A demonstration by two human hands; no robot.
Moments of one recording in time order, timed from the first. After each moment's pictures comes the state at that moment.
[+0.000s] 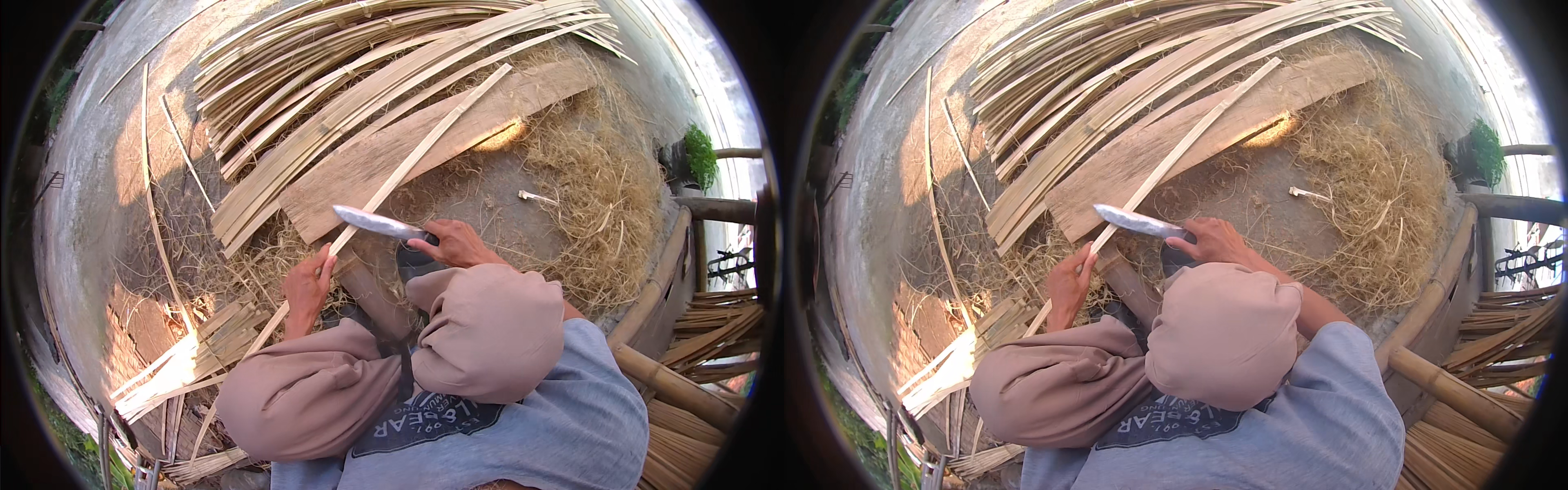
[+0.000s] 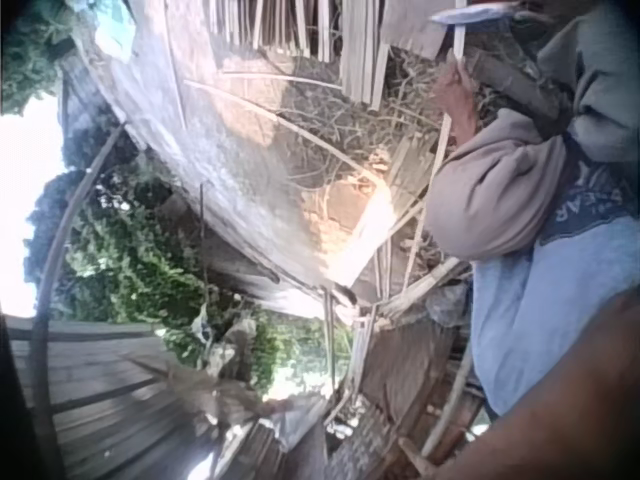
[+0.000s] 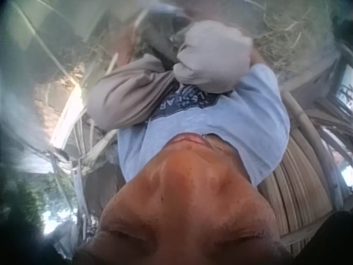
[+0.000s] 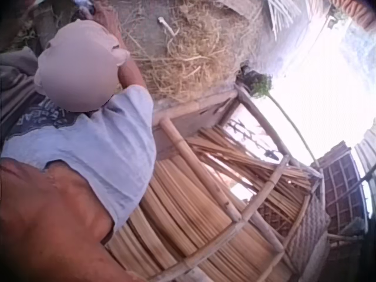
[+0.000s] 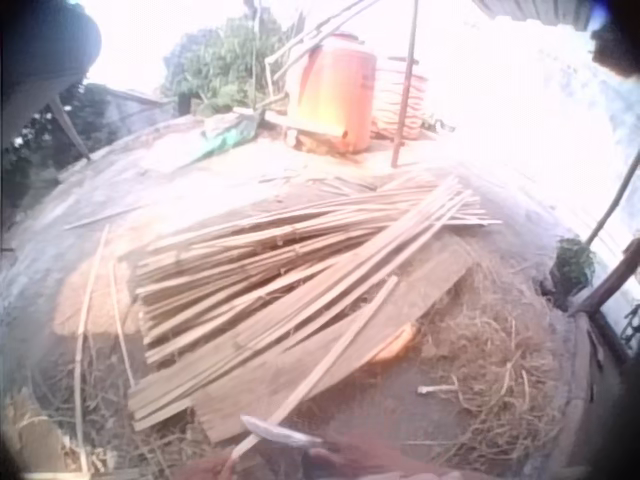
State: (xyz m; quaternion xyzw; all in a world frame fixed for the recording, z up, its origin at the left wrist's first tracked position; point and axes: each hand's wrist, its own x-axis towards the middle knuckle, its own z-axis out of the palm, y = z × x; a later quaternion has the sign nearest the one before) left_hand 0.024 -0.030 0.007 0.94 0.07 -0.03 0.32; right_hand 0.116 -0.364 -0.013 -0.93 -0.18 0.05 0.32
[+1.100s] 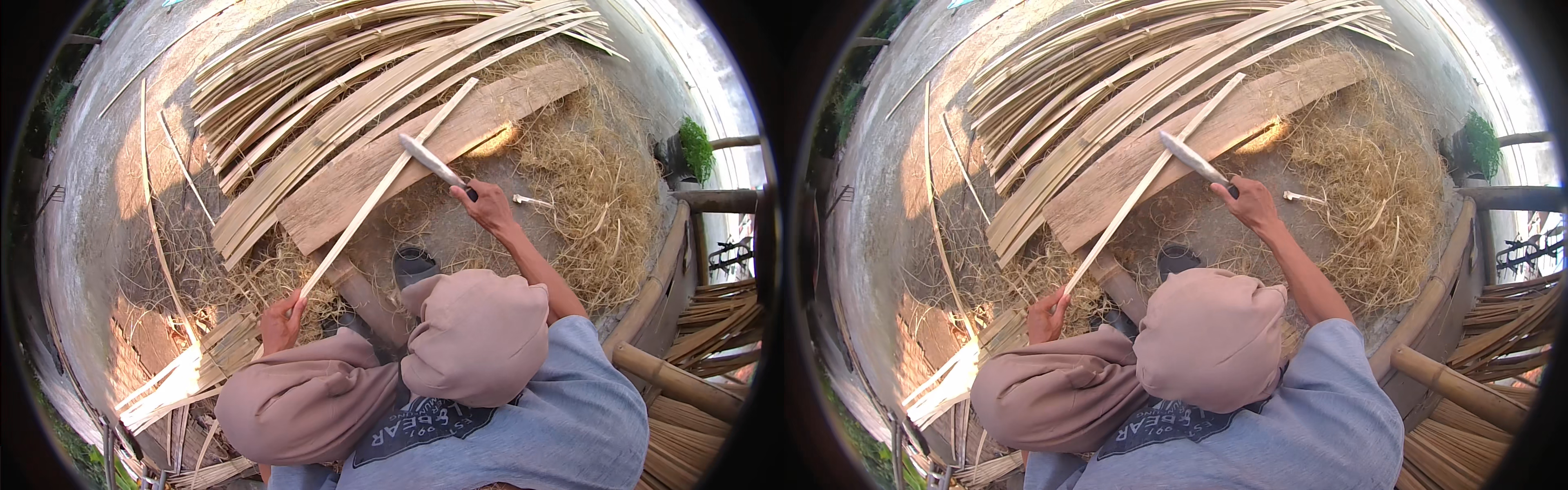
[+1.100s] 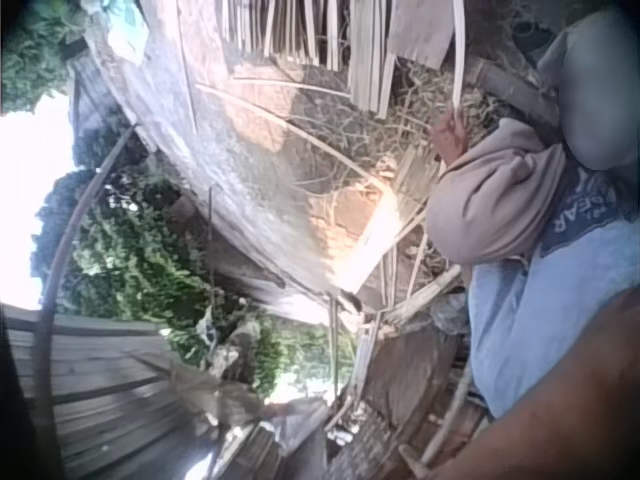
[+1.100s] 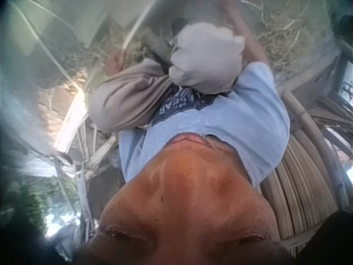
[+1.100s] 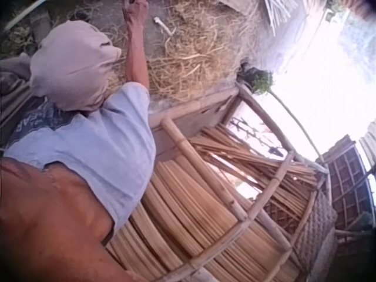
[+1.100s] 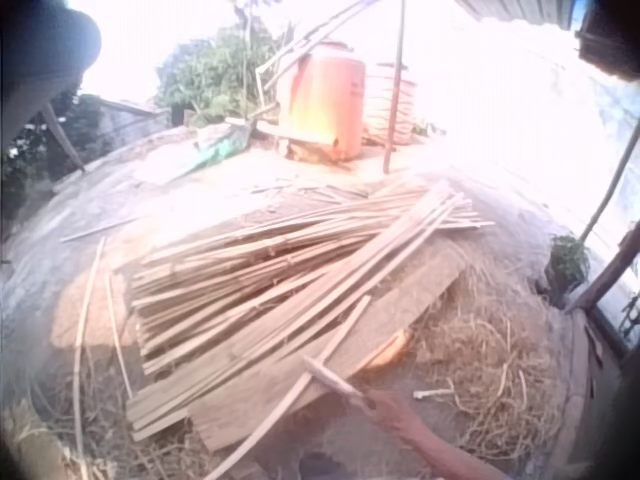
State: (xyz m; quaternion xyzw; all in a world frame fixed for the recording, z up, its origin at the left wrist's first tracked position) left_hand -0.035 0.034 0.010 0.92 0.12 -0.06 0.36; right_hand 0.179 -0.435 -0.025 -0.95 -0.02 0.02 0.30
